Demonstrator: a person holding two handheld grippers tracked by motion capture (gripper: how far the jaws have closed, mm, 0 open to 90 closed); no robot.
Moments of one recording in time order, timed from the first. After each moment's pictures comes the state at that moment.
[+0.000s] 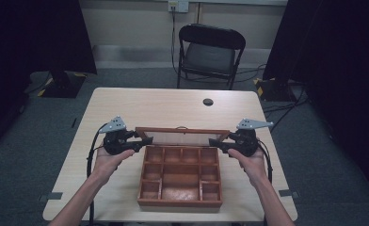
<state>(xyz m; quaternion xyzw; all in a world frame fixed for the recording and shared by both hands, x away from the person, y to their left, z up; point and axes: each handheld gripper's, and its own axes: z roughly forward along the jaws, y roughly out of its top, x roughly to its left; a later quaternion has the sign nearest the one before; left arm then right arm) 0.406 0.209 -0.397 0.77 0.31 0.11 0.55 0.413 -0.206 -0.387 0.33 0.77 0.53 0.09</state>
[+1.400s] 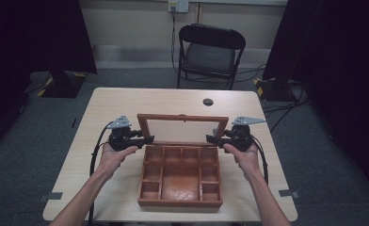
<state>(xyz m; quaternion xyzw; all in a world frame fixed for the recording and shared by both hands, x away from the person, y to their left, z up) 0.436 0.207 -0.425 0.78 0.33 0.10 0.52 0.441 -0.202 -0.410 0.35 0.77 0.53 0.07</state>
